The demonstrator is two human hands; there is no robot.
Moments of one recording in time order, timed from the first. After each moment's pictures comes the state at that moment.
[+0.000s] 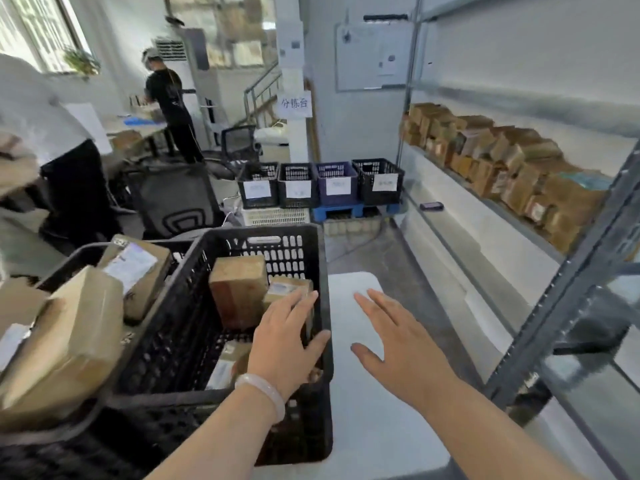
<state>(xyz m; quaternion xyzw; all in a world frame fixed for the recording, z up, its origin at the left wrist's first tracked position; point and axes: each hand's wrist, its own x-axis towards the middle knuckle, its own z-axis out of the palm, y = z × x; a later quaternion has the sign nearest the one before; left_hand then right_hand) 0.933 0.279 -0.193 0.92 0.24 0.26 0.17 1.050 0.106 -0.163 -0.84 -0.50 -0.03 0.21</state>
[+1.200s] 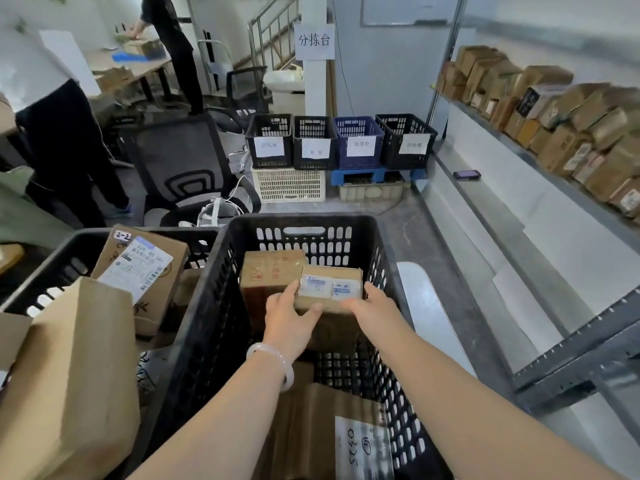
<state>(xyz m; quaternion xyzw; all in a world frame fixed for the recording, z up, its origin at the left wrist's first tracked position) 0.983 0.474 -0.235 0.75 0.42 0.14 0.49 1.090 0.364 -0.208 -0.80 -0.17 0.33 0.48</state>
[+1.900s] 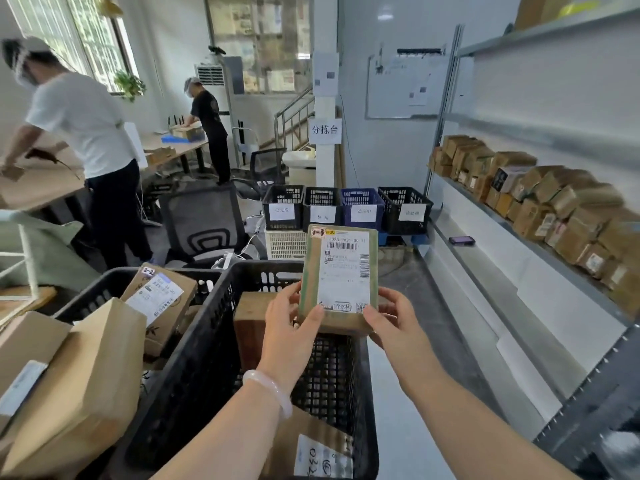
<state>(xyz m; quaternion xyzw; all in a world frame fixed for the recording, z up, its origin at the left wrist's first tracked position) 0.966 0.367 -0.143 0.70 0.30 0.37 0.54 1.084 0.244 -0.130 -0.66 -0.27 0.22 0.67</state>
